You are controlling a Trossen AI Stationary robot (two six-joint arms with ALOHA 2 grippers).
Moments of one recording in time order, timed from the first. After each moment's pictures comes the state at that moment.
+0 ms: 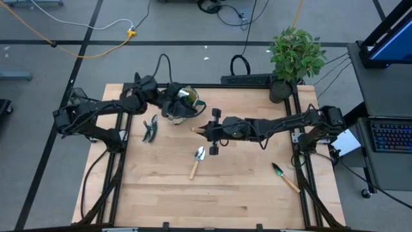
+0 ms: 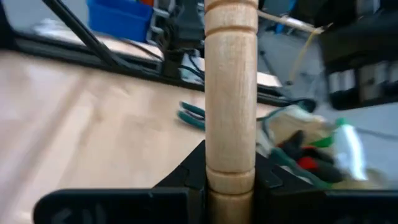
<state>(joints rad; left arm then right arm) 0.49 1.31 0.78 0.66 0.90 -0.87 0.06 1.63 1.15 0.17 0.20 -0.21</state>
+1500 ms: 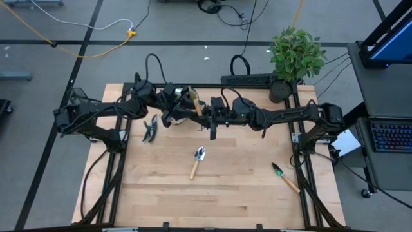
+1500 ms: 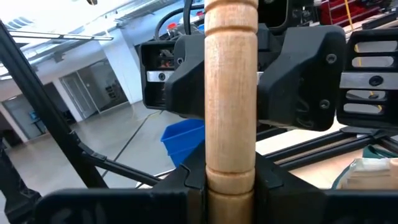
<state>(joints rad) 0.39 1.31 0.78 0.83 0.75 -0.45 -0.10 1.63 1.15 0.57 -0.11 0.39</state>
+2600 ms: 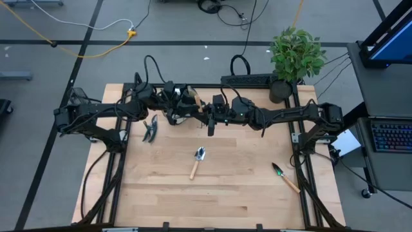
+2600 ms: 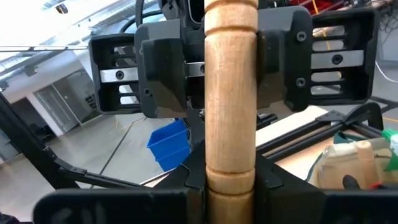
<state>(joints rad) 0.36 1.31 0.78 0.84 0.52 -0.44 -0.10 1.63 1.15 0.53 -0.02 0.45</state>
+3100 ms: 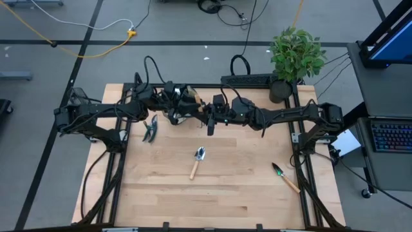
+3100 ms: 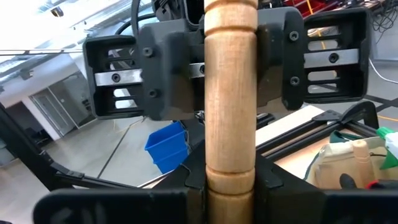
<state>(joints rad) 0.34 1.31 0.78 0.84 0.46 -0.43 -0.10 1.63 1.15 0.53 0.00 0.46</state>
